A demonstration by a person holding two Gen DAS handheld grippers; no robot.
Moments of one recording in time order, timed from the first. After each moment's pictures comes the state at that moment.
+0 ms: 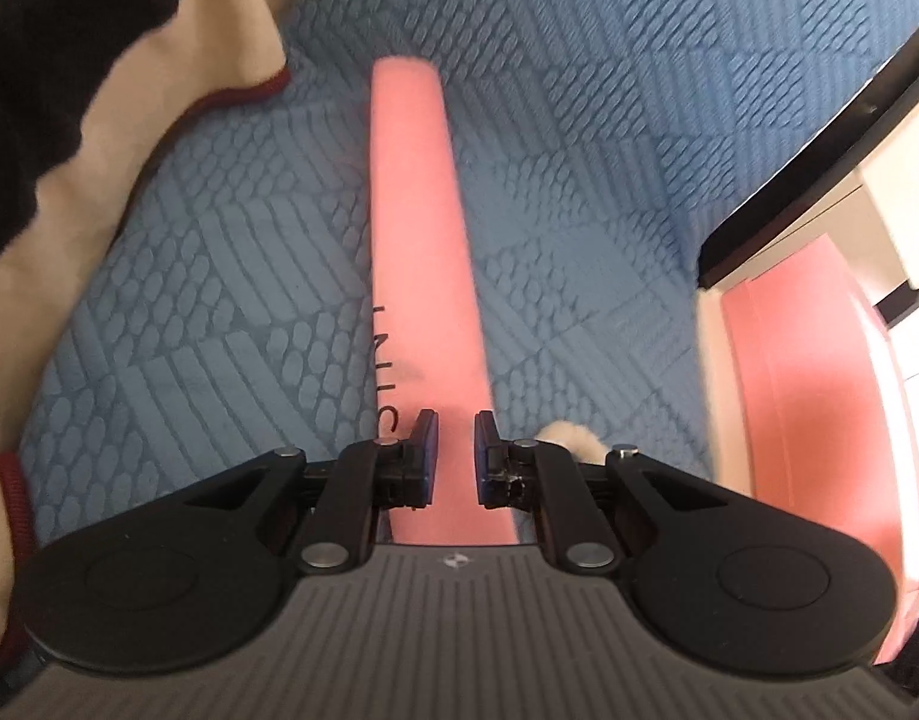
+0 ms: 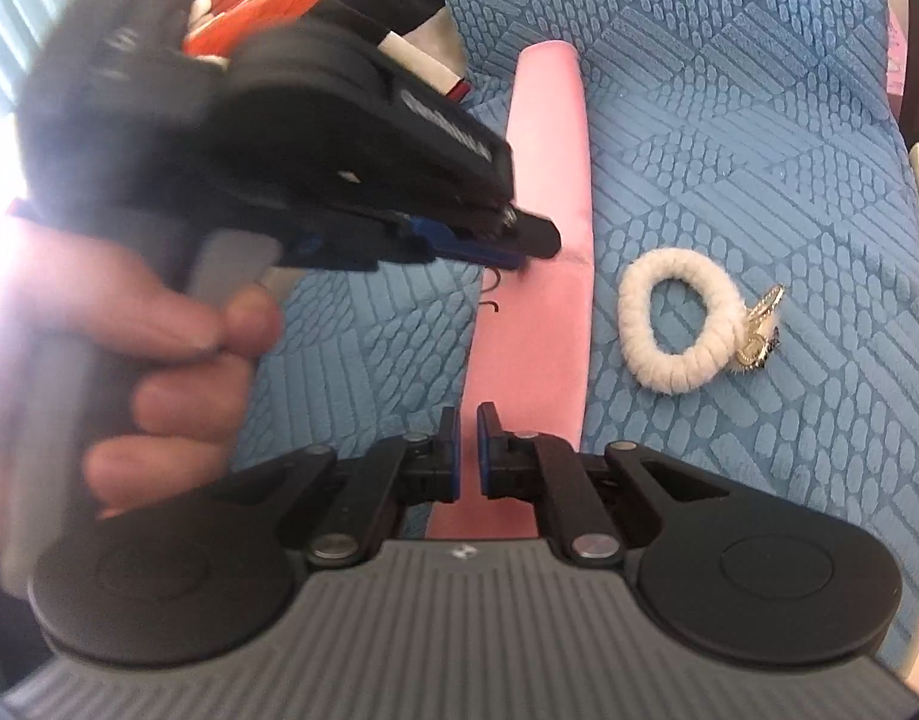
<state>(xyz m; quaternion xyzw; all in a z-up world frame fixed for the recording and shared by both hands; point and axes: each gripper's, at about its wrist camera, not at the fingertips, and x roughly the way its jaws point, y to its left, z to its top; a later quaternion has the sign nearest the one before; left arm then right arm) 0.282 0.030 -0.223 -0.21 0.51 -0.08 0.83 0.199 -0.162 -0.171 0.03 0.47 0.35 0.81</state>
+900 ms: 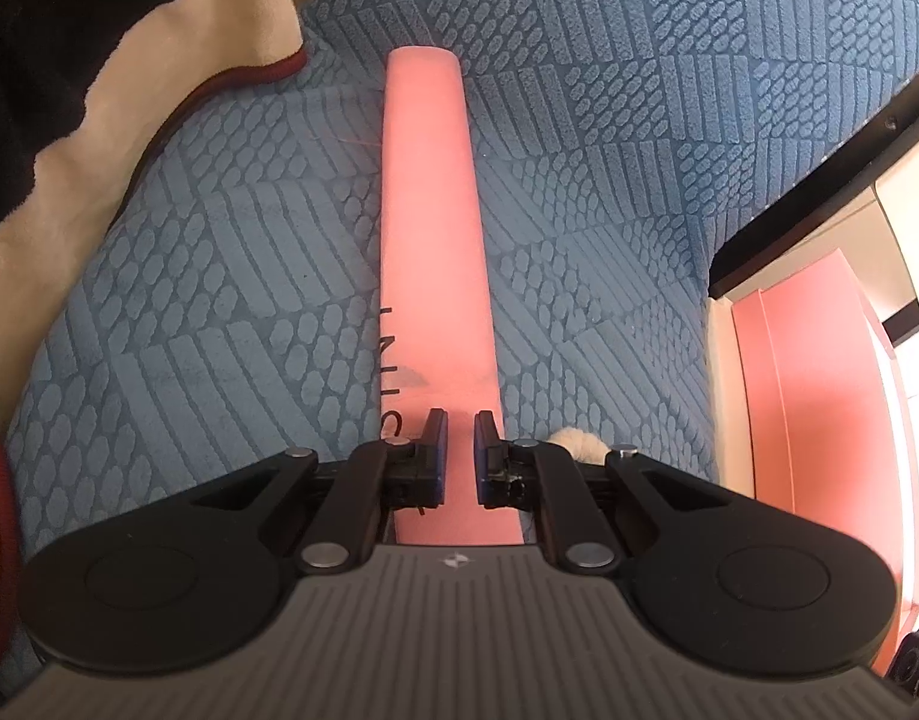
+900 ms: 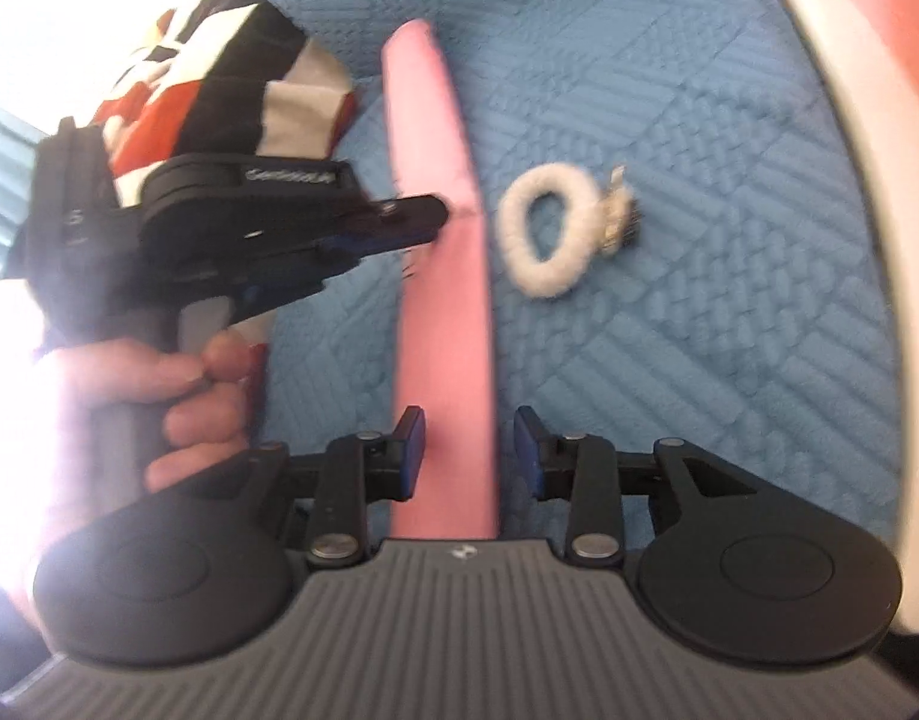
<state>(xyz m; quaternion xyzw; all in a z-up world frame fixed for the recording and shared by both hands) 0.285 0.035 -0.226 -0.23 0.51 -0.07 0.83 0.209 -0.222 -0.174 0.19 0.56 0.29 0.75</state>
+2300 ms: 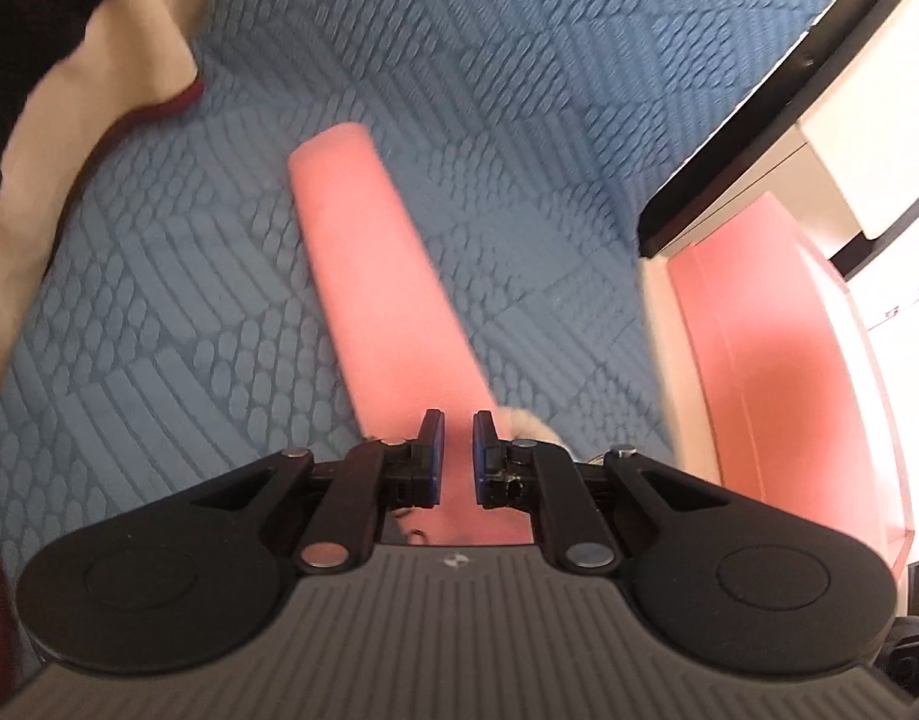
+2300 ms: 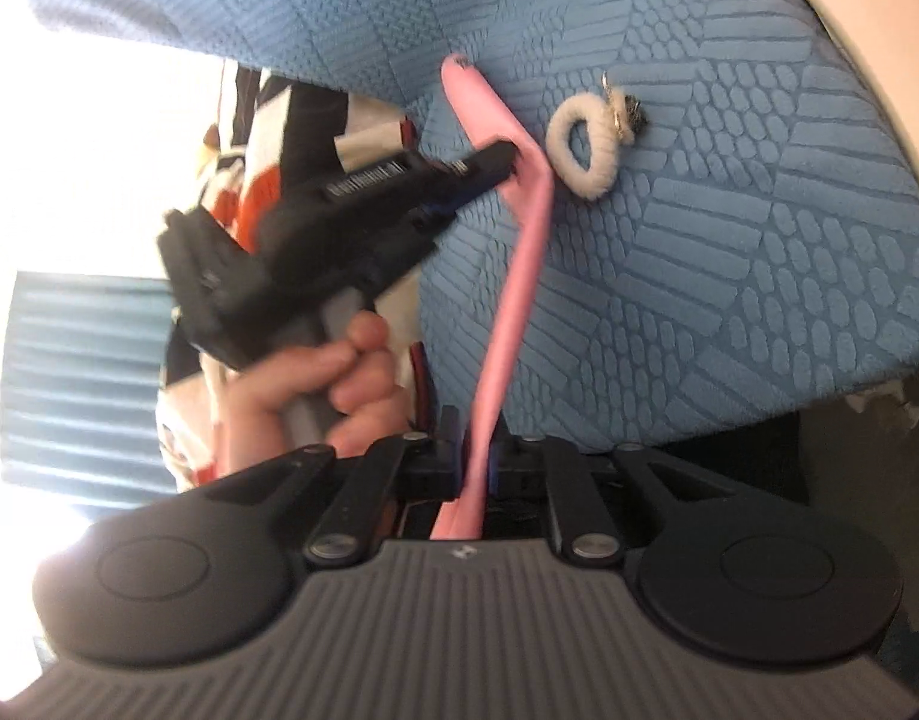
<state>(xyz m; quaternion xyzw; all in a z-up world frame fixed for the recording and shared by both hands) 0.283 0.011 -0.220 -0.19 0.50 -0.14 0.83 0.165 -0.275 -0.158 0.42 0.56 0.30 0.65</state>
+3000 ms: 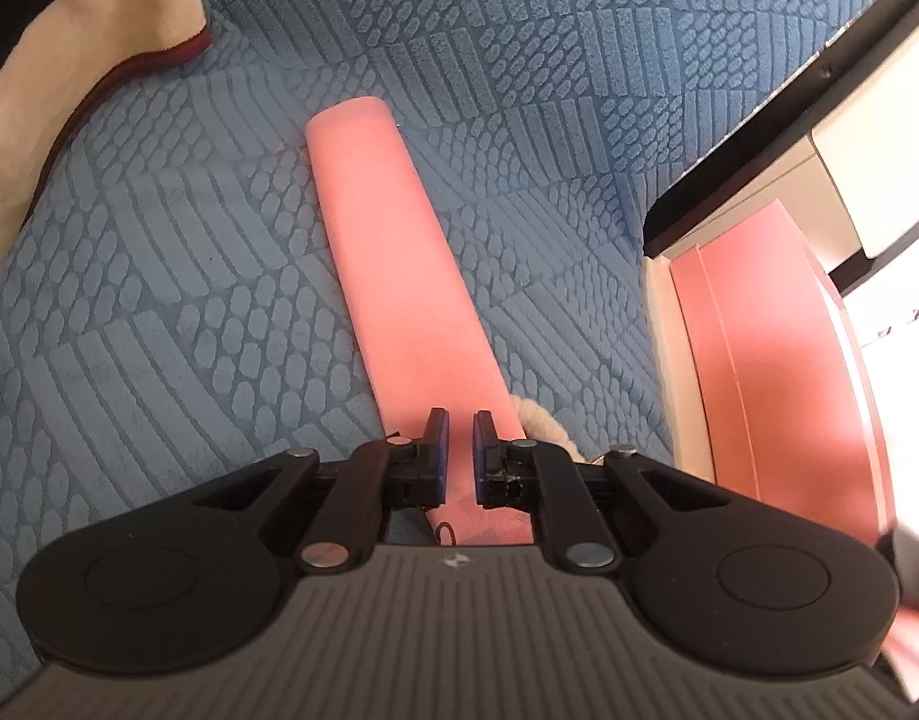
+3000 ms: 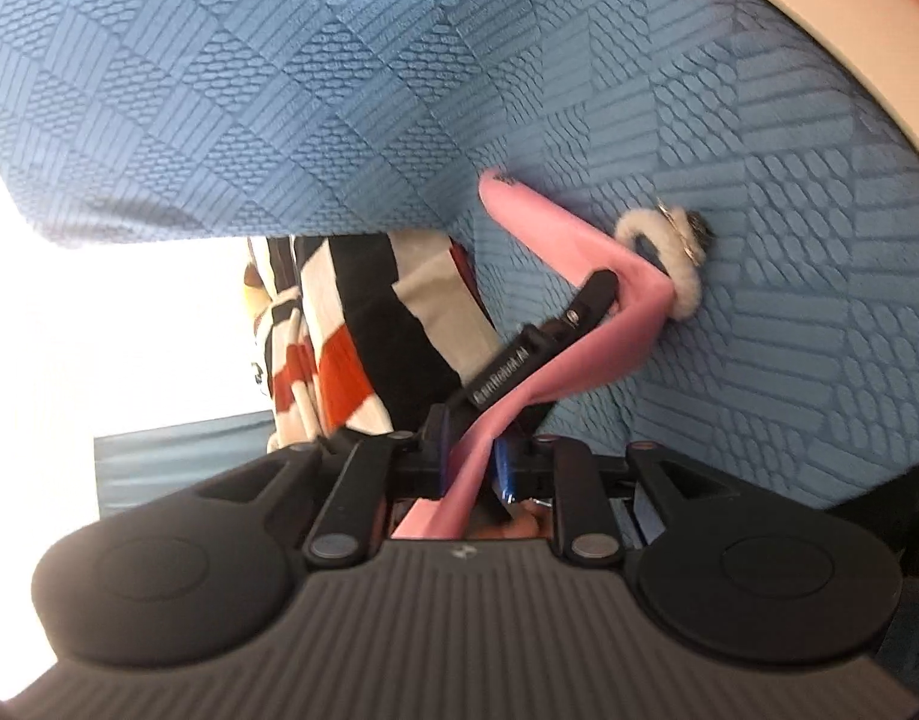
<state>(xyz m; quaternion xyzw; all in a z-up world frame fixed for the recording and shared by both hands) 0.283 0.020 -0.234 -0.23 0.50 -0.15 0.82 0.227 -0.290 -0.142 0.56 0.52 0.23 0.60</state>
